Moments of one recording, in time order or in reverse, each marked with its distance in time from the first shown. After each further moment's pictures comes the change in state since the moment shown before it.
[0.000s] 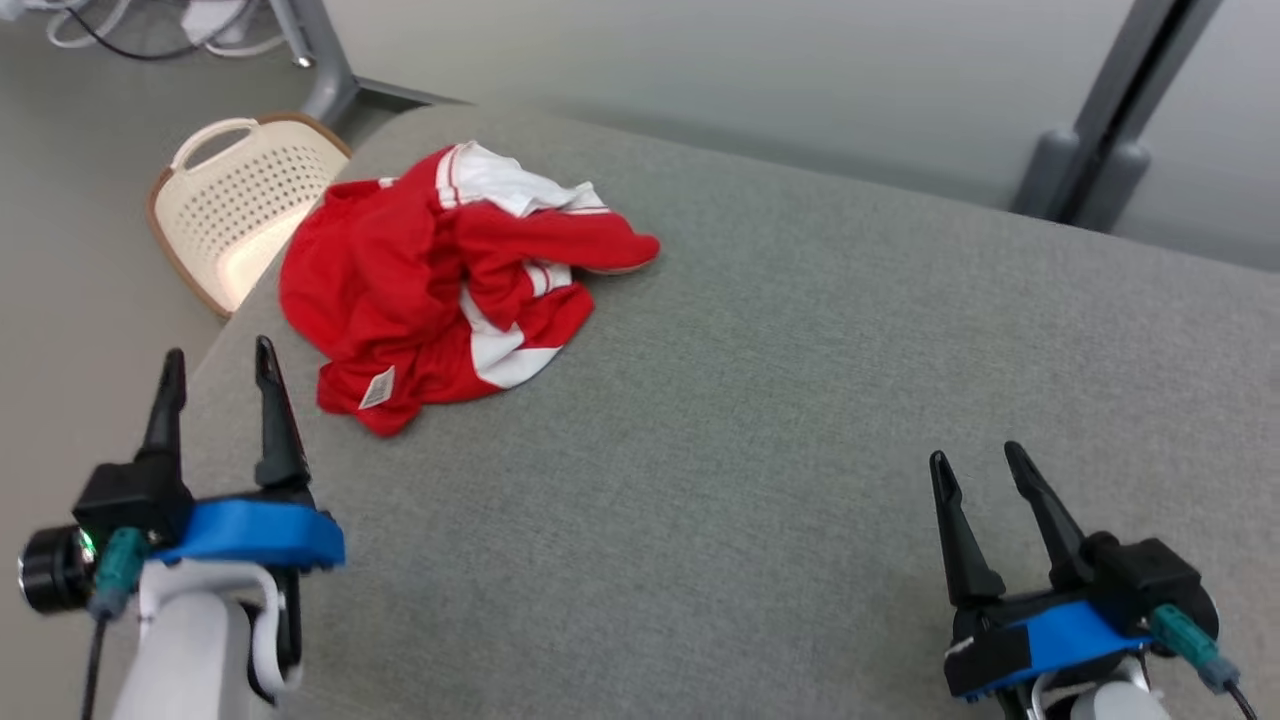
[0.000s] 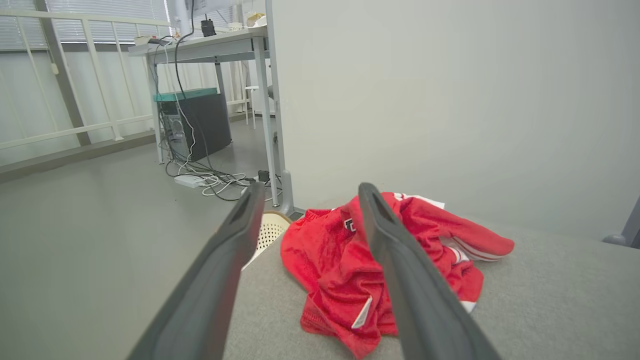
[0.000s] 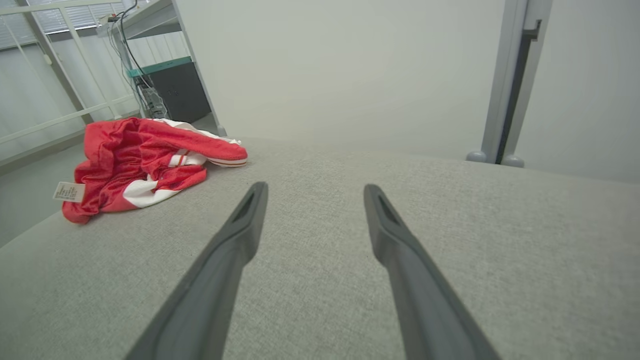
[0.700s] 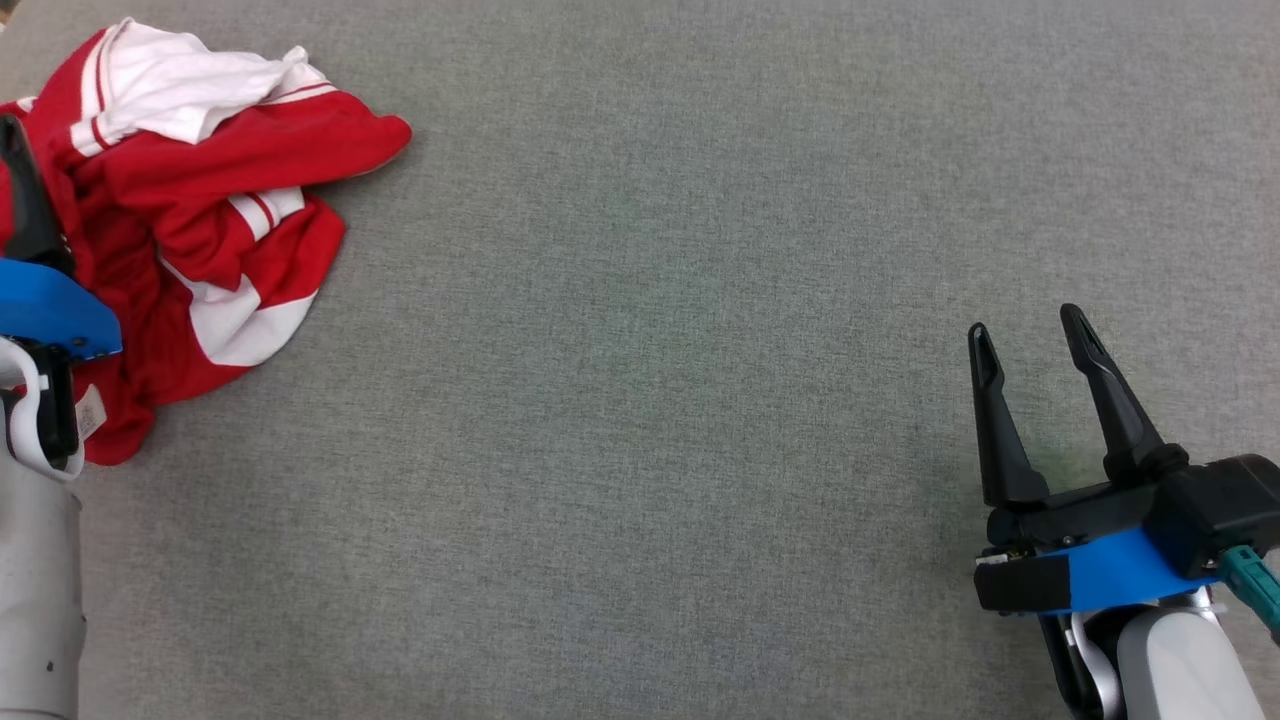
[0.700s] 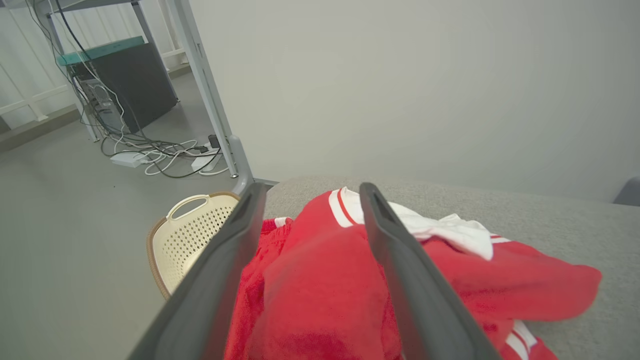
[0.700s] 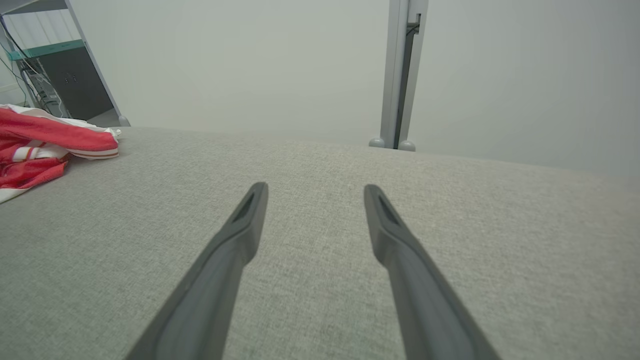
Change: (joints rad) left arm -0.508 0.219 0.080 0.431 -0.082 -0.116 0.045; right arm -0.075 -0.001 -0.031 -0.265 -0.113 0.000 0.076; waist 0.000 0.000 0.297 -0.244
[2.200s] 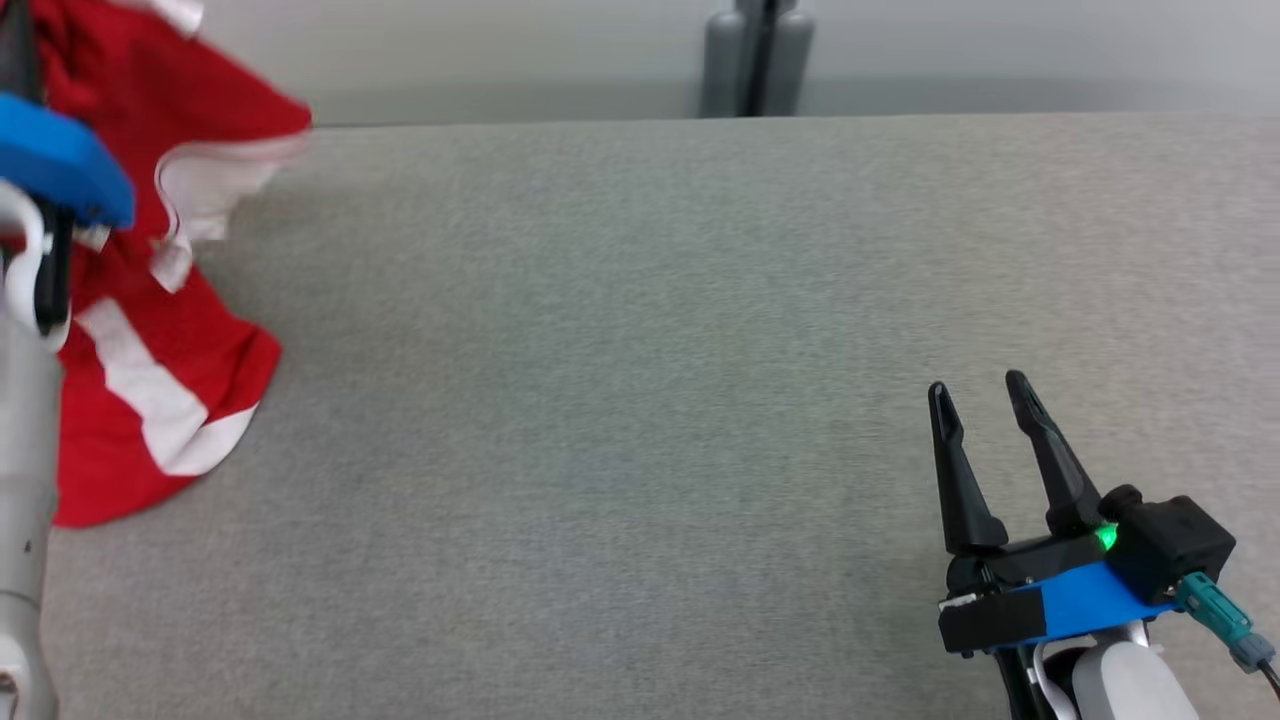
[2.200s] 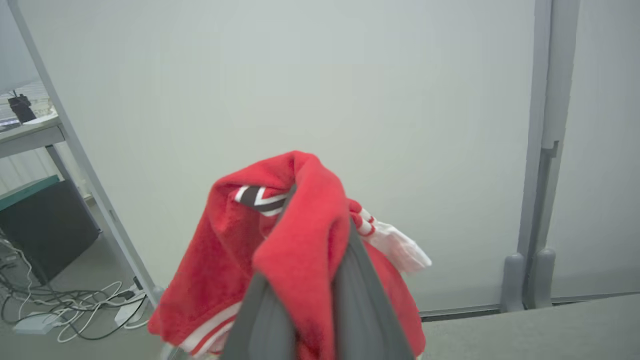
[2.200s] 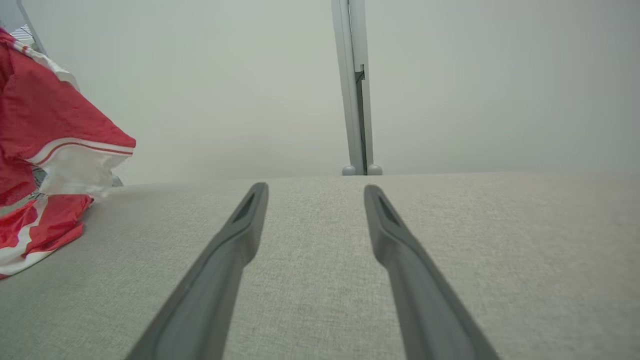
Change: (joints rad) left arm -0.275 0.044 -0.253 0.183 0.028 -0.054 -0.021; right arm 0.014 0.000 0.059 0.145 0.159 0.000 -0.074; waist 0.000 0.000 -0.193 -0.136
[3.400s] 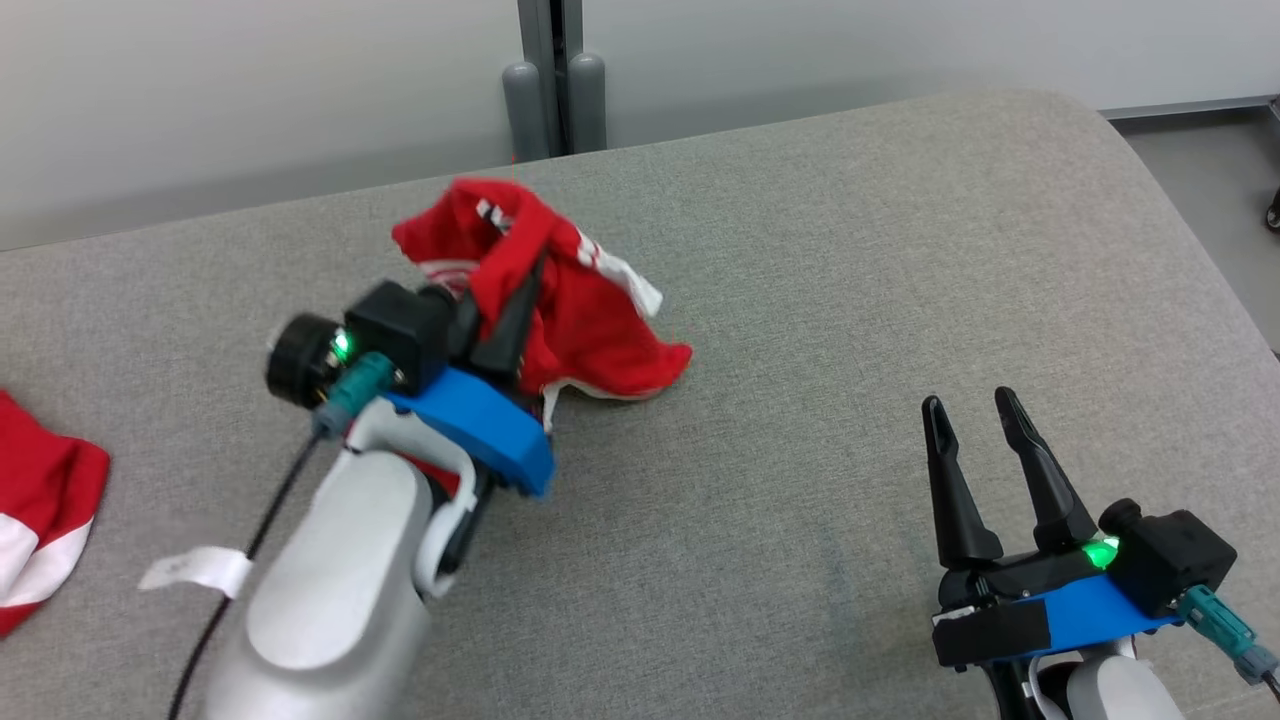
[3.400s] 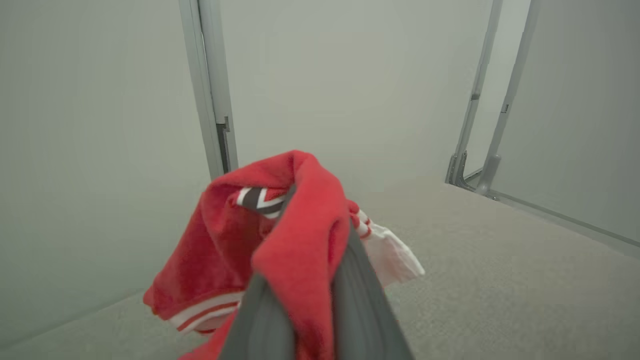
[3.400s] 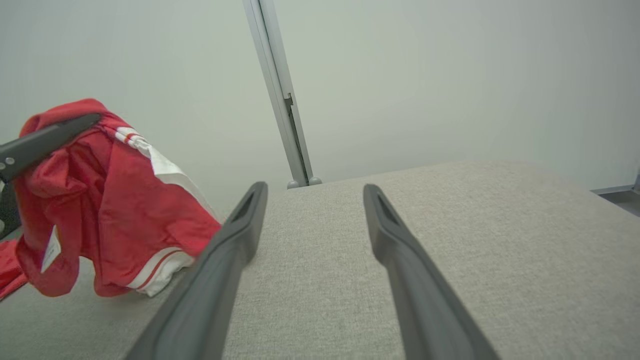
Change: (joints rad) left arm 0.414 -0.224 -0.283 -0.548 -0.125 0.026 0.107; right arm 0.028 0.000 0.026 -0.004 0.092 0.000 -0.003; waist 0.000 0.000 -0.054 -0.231
